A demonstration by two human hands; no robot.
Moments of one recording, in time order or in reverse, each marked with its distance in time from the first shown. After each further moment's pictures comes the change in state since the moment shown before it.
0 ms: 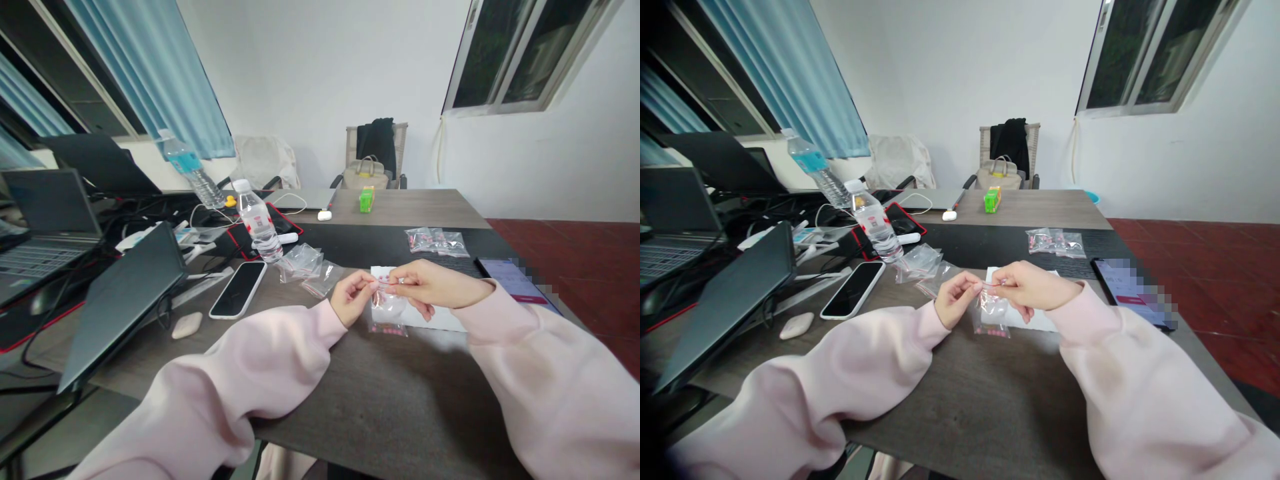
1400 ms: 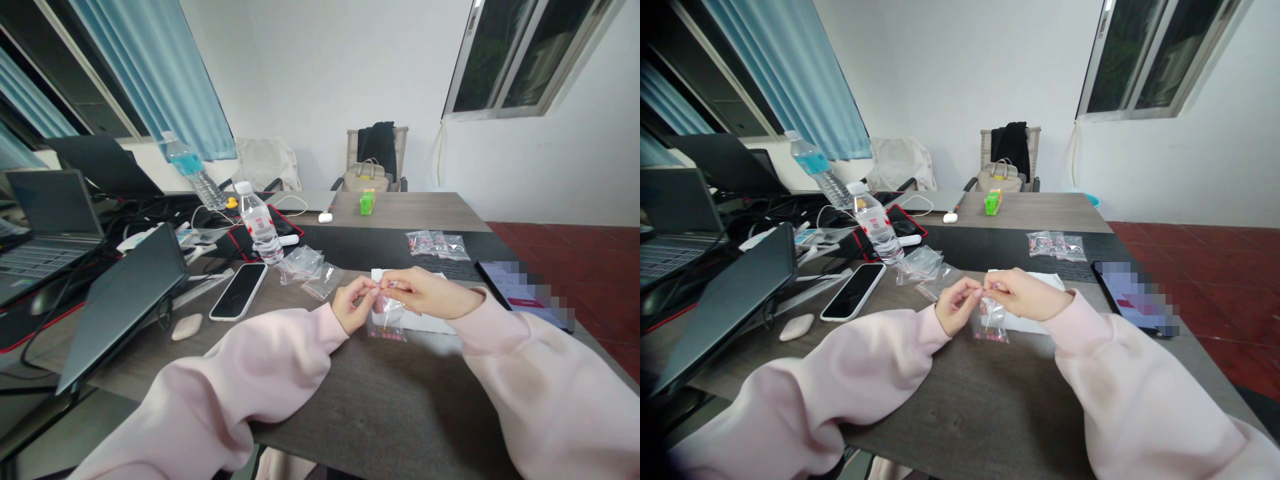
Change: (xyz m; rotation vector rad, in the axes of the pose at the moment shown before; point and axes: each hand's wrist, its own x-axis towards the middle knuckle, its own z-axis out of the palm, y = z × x) left_hand -0.008 0.004 0.000 0.222 -0.042 0.080; right_hand 0.005 -0.004 0.010 -0.145 0.146 -0.139
